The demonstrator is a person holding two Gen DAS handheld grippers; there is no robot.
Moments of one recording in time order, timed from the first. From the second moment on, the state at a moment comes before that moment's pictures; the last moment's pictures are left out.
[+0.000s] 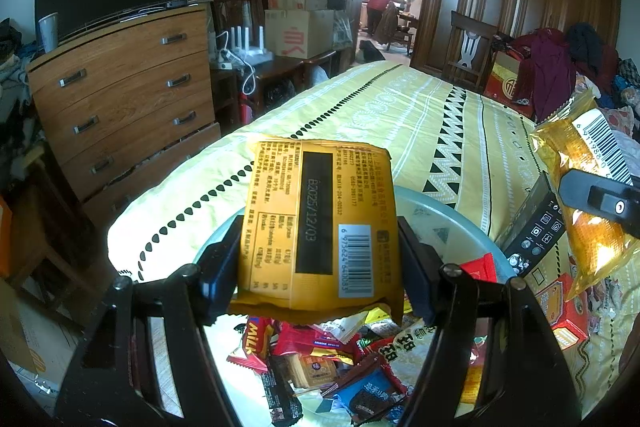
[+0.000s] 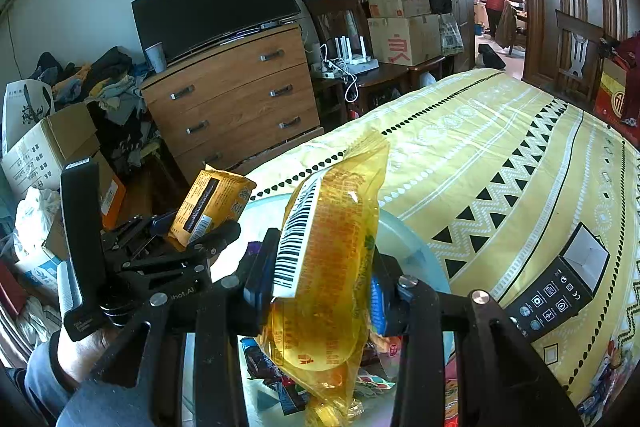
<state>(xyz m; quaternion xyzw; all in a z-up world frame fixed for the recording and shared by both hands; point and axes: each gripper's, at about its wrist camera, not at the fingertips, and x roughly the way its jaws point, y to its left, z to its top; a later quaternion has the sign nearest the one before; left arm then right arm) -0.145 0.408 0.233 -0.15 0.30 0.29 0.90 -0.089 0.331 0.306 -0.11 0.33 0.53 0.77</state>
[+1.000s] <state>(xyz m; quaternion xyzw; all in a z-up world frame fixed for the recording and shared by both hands) -0.147 0.412 0.230 -0.15 0.30 0.29 0.89 -0.091 0.332 0.305 -0.11 0.33 0.53 0.77</state>
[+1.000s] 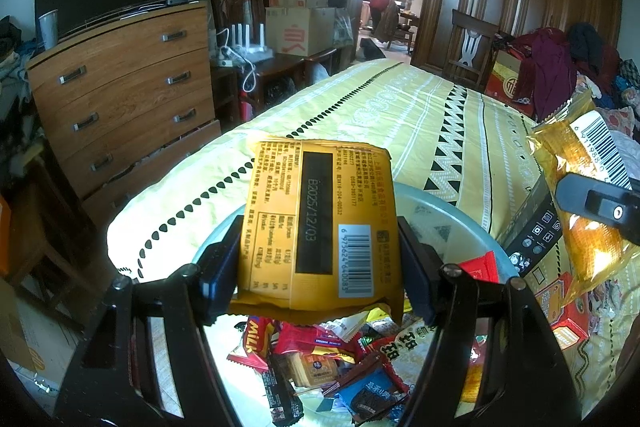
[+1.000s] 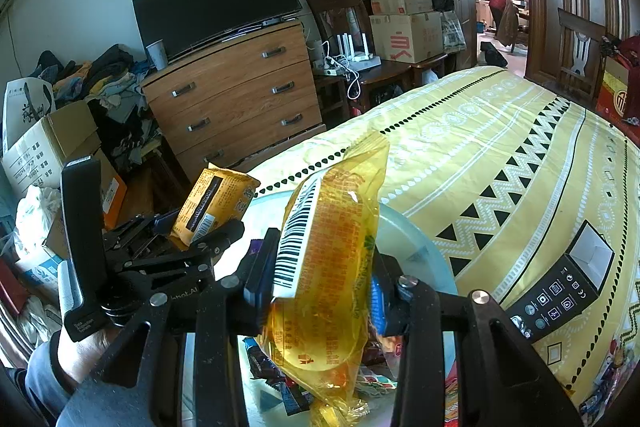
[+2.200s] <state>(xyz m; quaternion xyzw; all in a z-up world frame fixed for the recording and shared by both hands) -0.150 0.340 0.249 -0.13 0.26 0.24 0.92 -0.113 0.210 0.264 -0.05 0.35 0.51 0.78</state>
